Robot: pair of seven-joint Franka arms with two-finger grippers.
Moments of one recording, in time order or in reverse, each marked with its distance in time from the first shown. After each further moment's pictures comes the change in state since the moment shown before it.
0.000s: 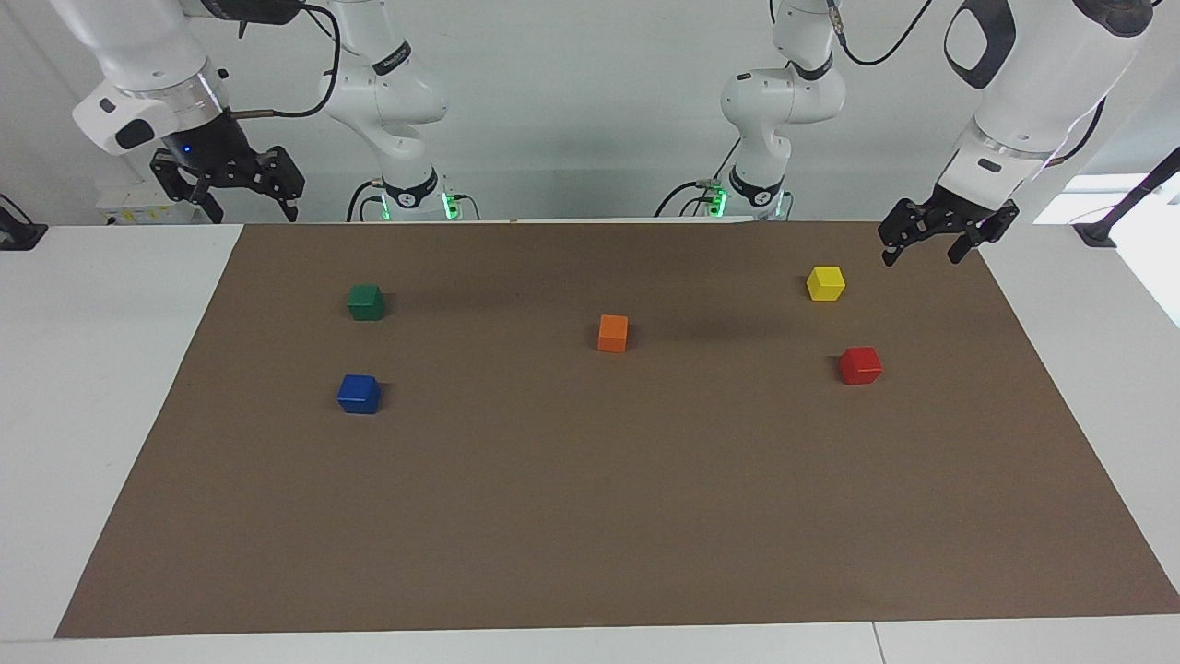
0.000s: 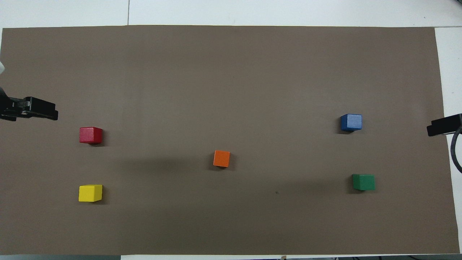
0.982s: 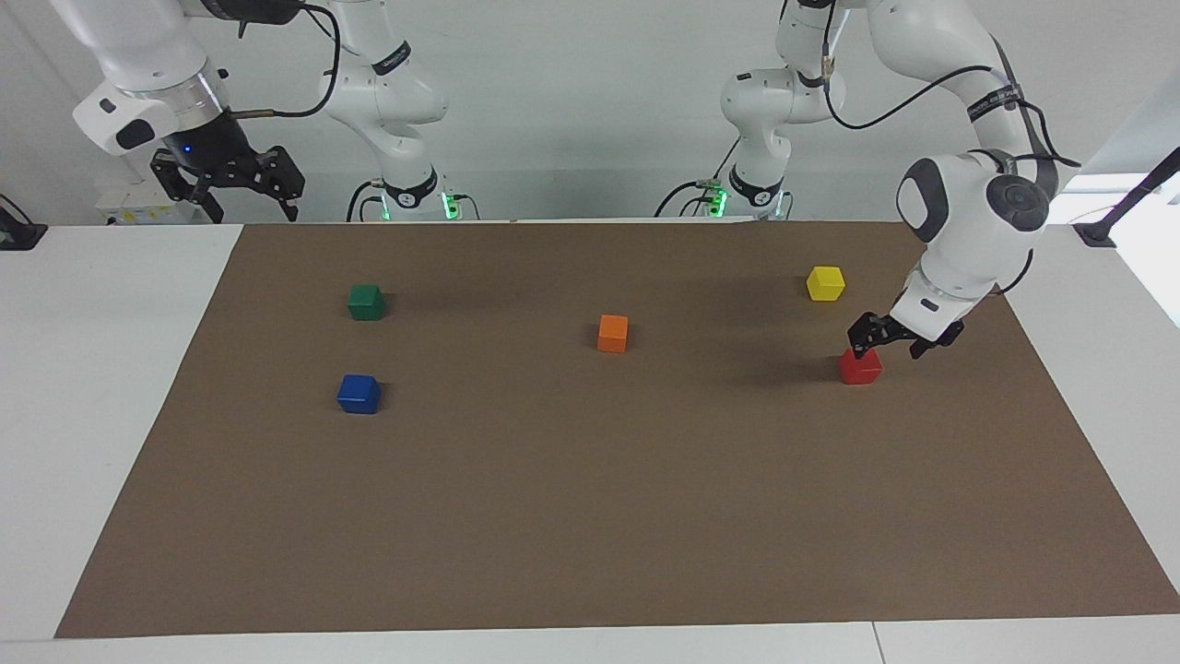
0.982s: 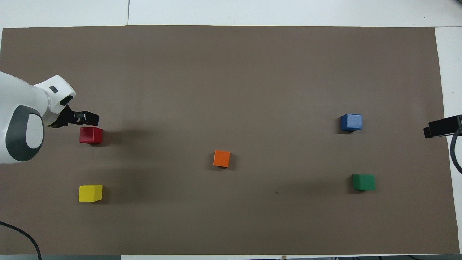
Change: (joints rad) left arm 0.013 0.170 0.041 -0.393 0.011 0.547 0.080; right arm 0.000 -0.001 0.000 -0.002 0.033 -0.018 0.000
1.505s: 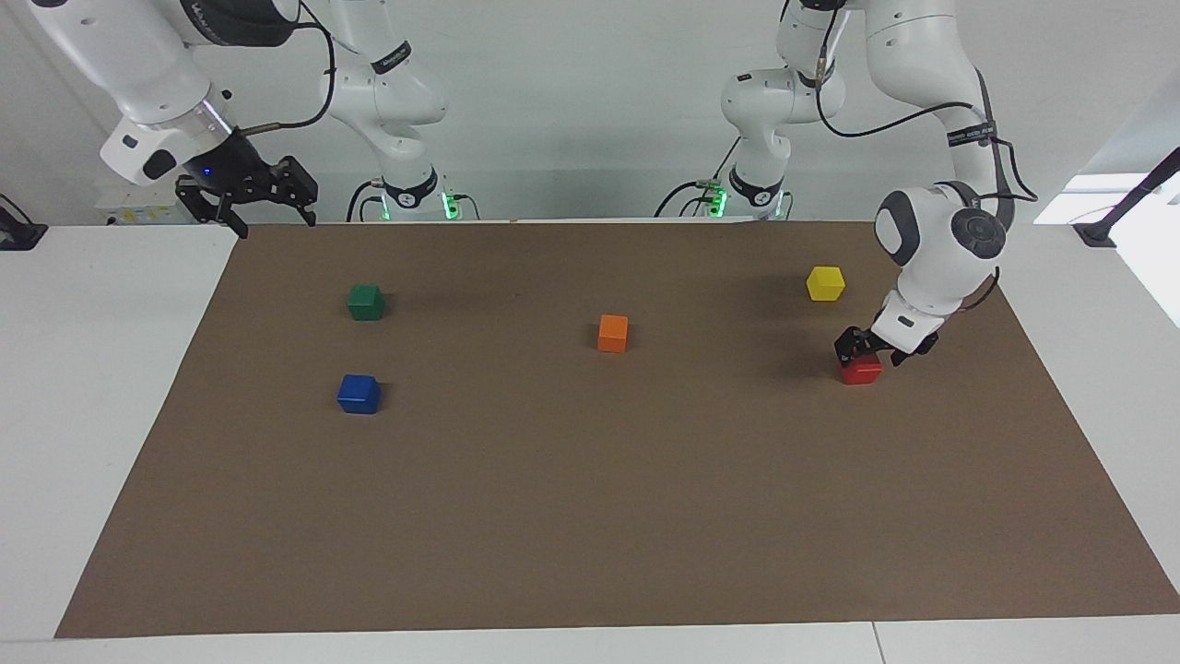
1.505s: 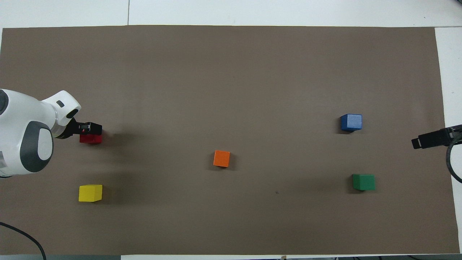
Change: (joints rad) left arm 0.018 0.000 0.006 -0.117 0.000 0.120 0.000; right arm -0.051 -0.031 -0.002 -0.152 0.099 0.066 -0.153
